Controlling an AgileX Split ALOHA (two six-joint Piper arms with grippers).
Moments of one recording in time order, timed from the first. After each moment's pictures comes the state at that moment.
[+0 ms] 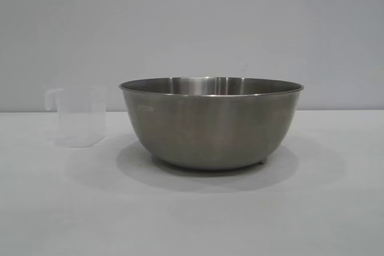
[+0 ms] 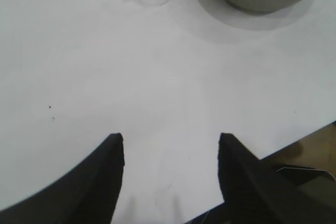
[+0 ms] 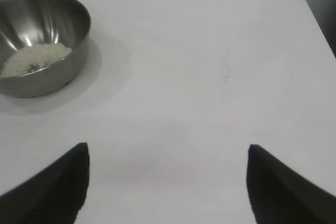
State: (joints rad) left arm -0.32 0.17 -0.58 -0.04 1.24 0.09; right arm 0.05 -0.02 -0.49 0.08 1.15 -0.09
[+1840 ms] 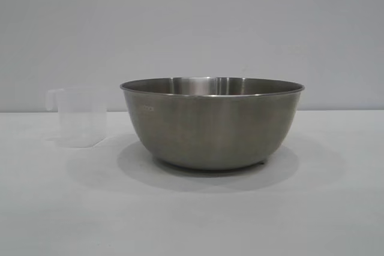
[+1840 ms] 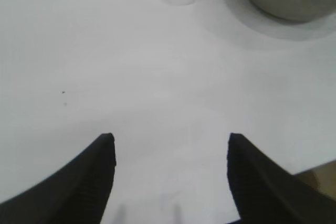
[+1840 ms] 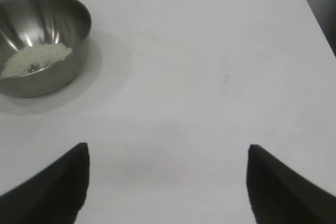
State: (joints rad) left arm 0.08 -0.02 -0.48 -0.06 1.12 0.09; right arm 0.05 -0.02 -0.49 0.08 1.14 -0.09
